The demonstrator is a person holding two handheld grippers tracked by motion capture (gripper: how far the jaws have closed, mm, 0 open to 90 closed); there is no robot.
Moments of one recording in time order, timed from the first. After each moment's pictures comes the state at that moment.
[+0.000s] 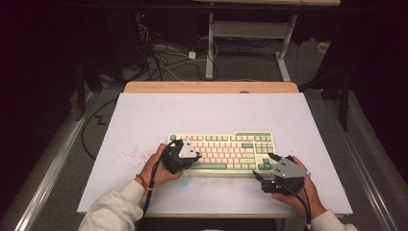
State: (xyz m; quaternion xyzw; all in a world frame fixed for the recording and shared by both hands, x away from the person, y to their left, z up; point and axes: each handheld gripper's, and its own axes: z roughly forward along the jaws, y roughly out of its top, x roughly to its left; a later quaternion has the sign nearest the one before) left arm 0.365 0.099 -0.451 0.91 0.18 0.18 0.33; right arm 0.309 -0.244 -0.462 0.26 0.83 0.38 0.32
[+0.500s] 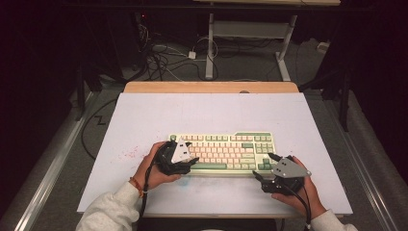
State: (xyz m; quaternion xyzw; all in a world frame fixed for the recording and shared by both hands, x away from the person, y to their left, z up) left arm 0.347 0.116 -0.443 0.88 0.18 0.25 0.35; right arm 0.308 -0.244 -0.461 0.26 0.83 0.38 0.32
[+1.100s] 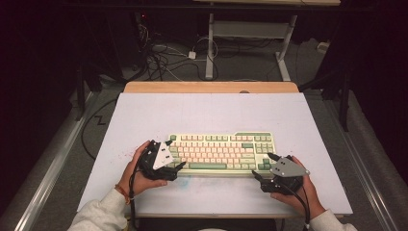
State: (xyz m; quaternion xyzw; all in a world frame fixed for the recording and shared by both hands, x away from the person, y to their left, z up) left arm 0.332 0.157 -0.453 0.86 0.22 0.28 0.36; right arm 0.309 -0.241 -0.460 0.27 0.83 0.38 0.32
